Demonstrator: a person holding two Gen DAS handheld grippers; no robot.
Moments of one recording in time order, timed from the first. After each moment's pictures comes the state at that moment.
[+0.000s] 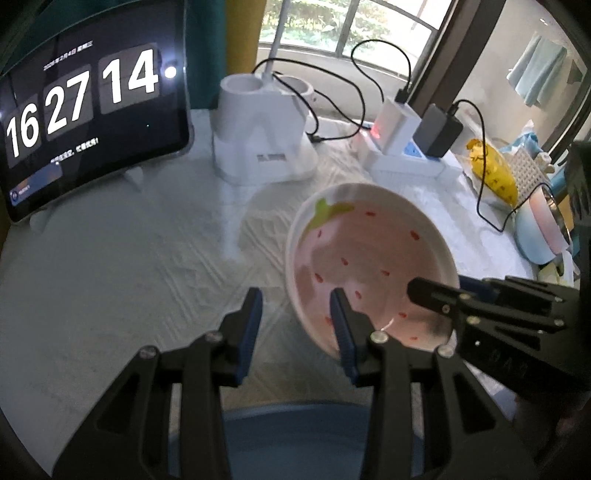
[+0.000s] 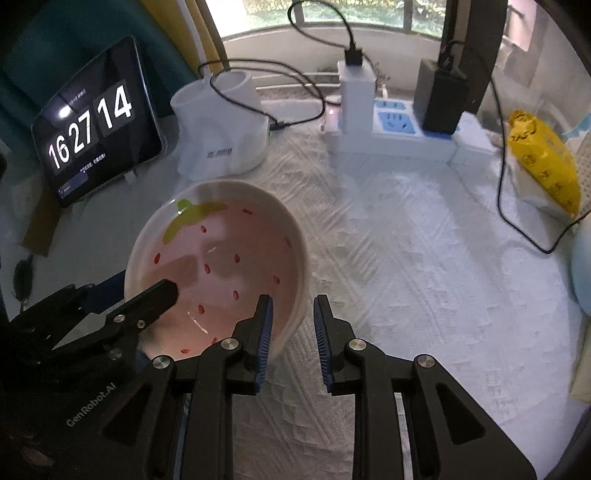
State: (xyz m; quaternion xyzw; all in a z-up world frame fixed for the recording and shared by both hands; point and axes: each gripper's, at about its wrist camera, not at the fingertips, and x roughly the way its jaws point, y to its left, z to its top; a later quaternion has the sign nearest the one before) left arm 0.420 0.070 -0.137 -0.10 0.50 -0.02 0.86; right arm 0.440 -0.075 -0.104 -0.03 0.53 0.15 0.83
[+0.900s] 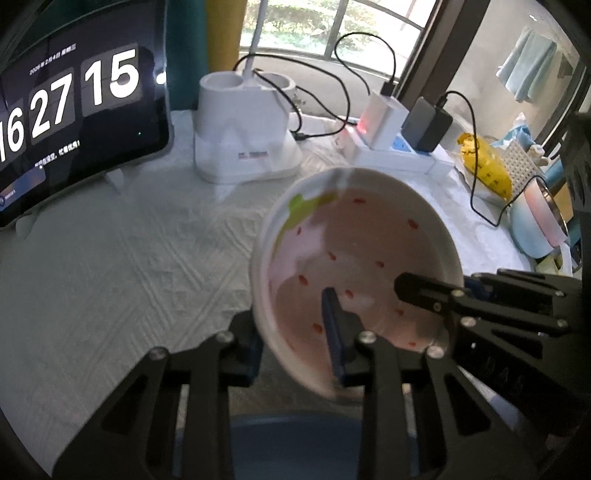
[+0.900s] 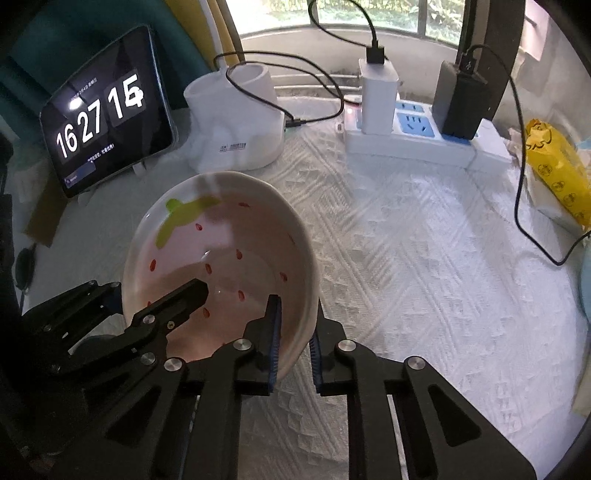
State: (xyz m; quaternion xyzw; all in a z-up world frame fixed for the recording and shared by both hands) left arm 0.419 0.064 -0.146 -0.10 0.49 -0.04 0.87; right arm 0.433 -0.069 -0.108 -0.05 0.52 0.17 0.84
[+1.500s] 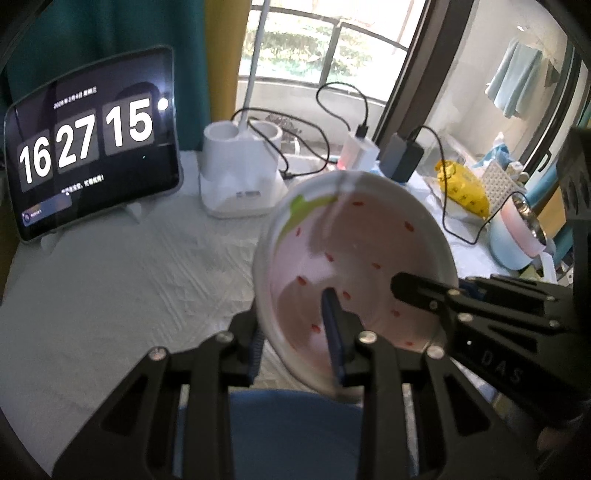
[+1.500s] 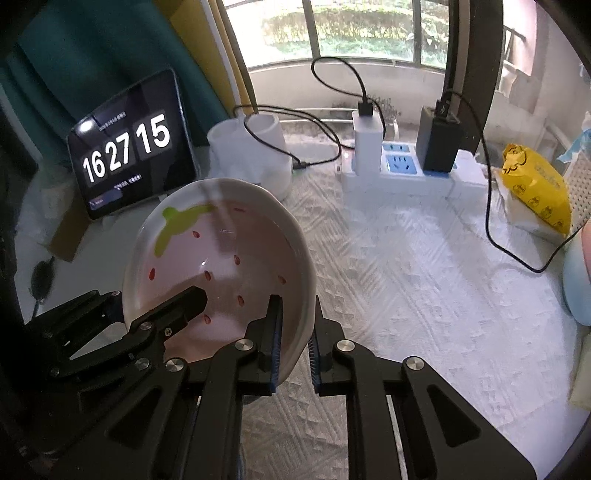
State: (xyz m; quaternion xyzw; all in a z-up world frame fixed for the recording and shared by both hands) left arm 0.392 0.058 -0.104 -0.10 0.43 -0.04 0.89; right arm 0.405 -0.080 -0.067 -0.02 0.46 0.18 0.87
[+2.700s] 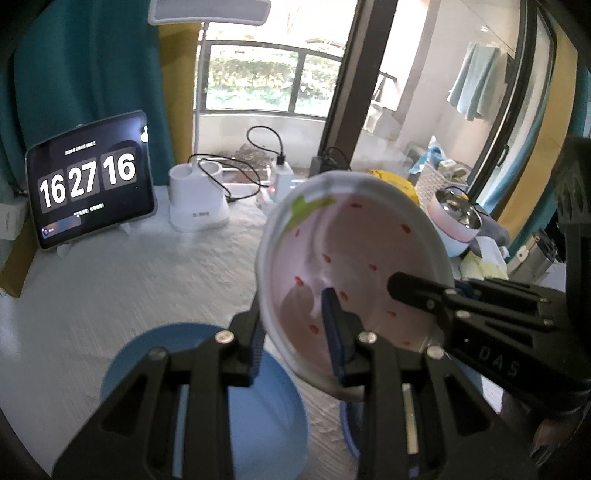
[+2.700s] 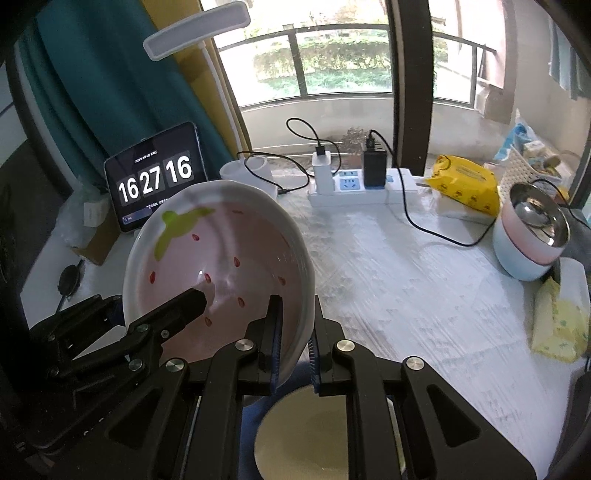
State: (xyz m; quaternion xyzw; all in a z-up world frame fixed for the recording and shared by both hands) left arm 0.305 -0.007 -0.040 -0.08 0.38 -0.08 0.92; right arm 0.295 -0.143 -0.011 0.00 0.40 0.17 0.90
